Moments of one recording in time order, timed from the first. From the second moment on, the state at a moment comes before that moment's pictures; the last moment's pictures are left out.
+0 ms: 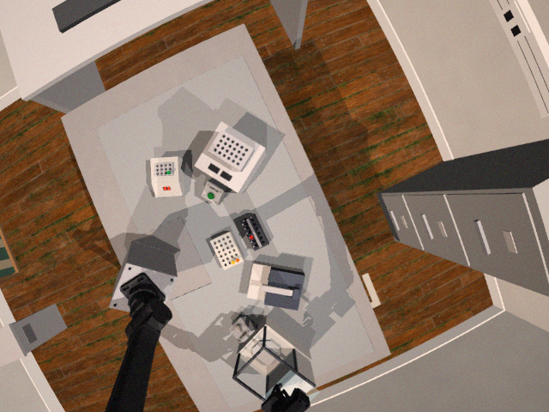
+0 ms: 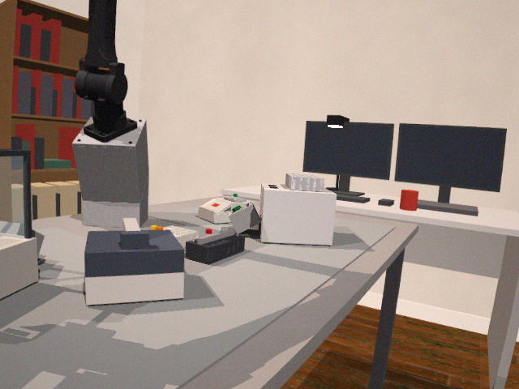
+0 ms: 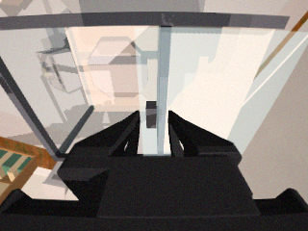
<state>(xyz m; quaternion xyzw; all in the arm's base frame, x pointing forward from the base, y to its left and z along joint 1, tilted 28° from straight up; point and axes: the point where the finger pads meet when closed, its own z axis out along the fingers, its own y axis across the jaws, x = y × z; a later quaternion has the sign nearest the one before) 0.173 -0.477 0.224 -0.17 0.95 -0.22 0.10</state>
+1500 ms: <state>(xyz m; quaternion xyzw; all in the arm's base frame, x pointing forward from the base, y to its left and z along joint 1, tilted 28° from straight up) 0.172 -0.476 0.222 -0.17 0.96 -0.22 0.10</state>
